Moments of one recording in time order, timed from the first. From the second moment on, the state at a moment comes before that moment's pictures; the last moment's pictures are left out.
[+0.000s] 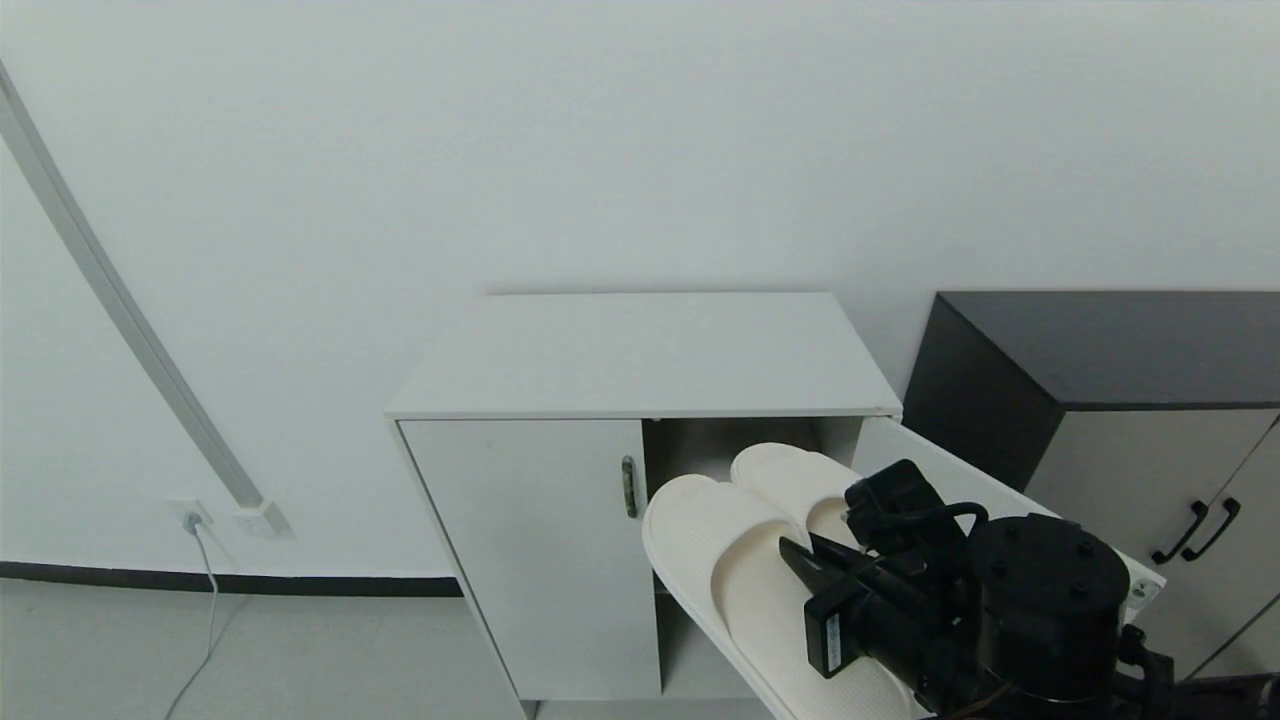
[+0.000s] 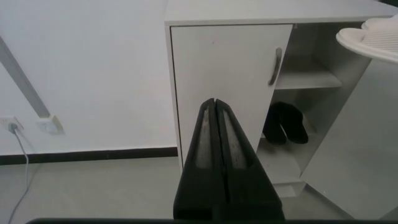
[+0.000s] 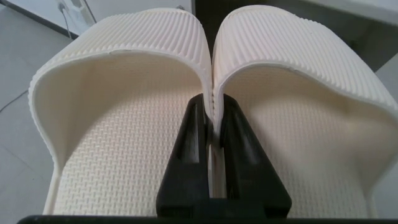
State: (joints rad) left arm 0.00 0.00 0.00 0.00 -0.02 0.01; right arm 0.89 1.80 -0.44 -1.15 -0.34 0.08
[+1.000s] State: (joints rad) left arm 0.00 0.00 0.00 0.00 -0.02 0.01; right arm 0.89 1.83 -0.44 -1.17 -0.34 0.09
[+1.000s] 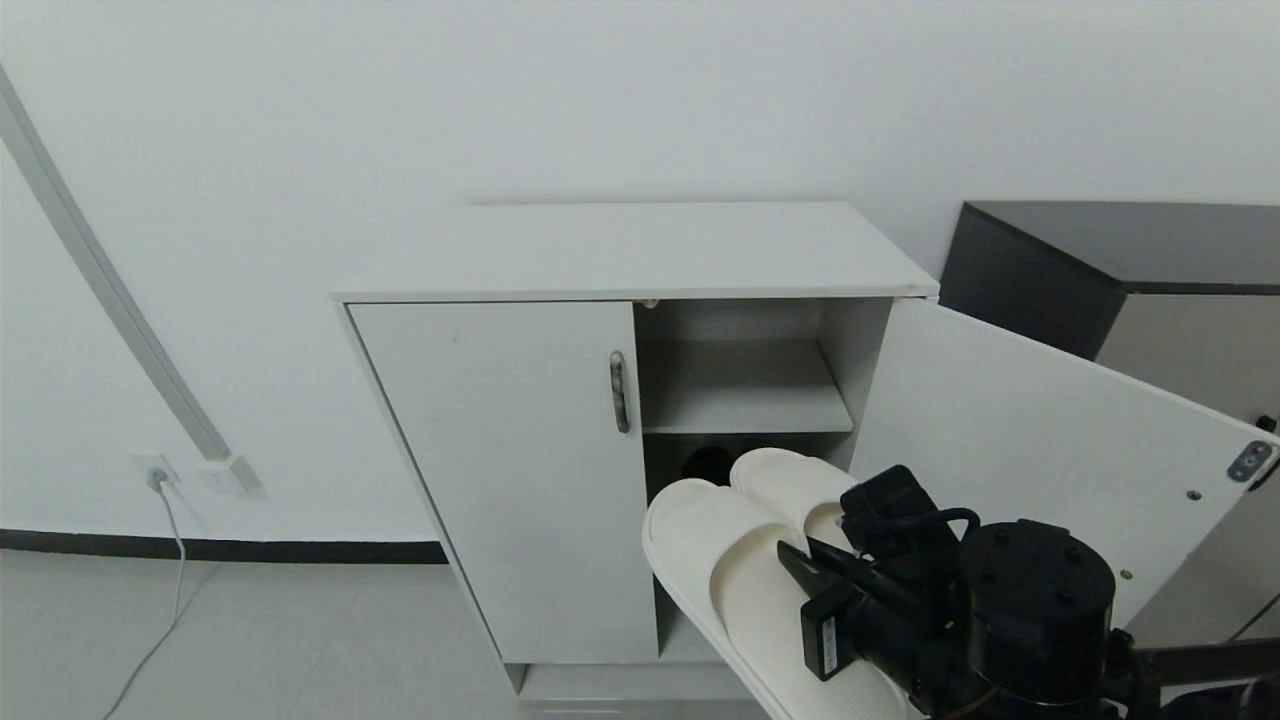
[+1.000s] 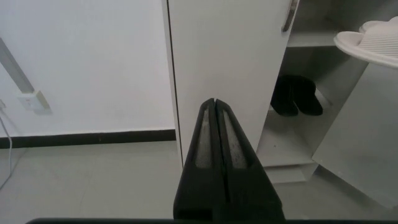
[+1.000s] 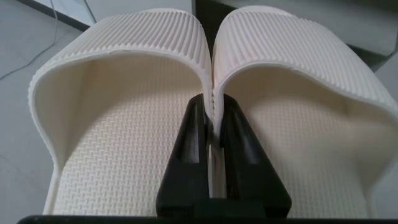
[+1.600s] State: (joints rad) left arm 0.00 0.00 0.00 0.00 -0.02 0.01; right arm 0.89 1.84 -0.43 -1.19 -0.34 0.09
